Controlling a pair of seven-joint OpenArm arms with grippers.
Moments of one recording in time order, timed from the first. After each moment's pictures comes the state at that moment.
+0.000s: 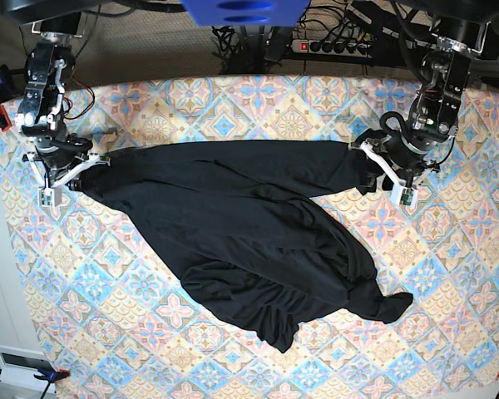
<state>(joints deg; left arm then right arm) 11.6 -32.4 5.6 102.5 -35.3 0.3 39.1 -12.8 21.3 19.0 101.5 23.5 8.9 -46.7</state>
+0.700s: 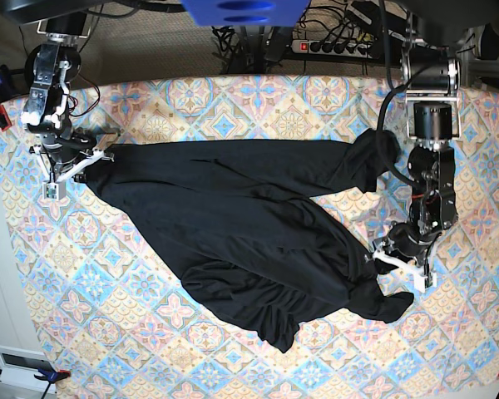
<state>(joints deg) -22.5 -19.4 -0.3 63.1 -35.1 0.3 37.6 -13.0 19.1 19.1 97.8 23.5 8.7 -46.5</state>
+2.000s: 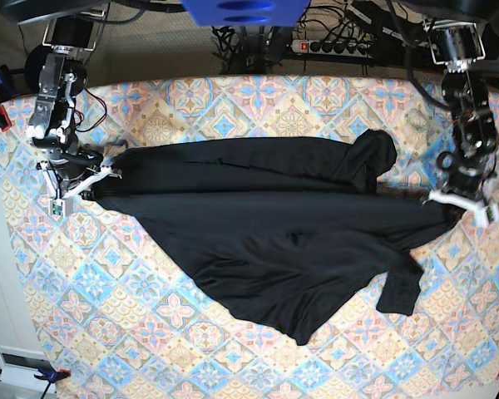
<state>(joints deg) 7.2 -25.2 -20.5 92.2 -35.6 0.4 32.7 -8.0 18.0 17.2 97.8 23.5 8.8 -47.2</state>
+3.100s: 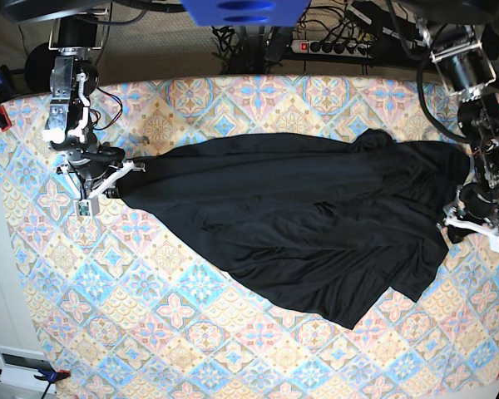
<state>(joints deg) -6.2 -25.5 -23.5 83.6 -33.0 -0.1 49.4 -7.8 18.3 9.3 97.7 23.1 8.7 -47.0</state>
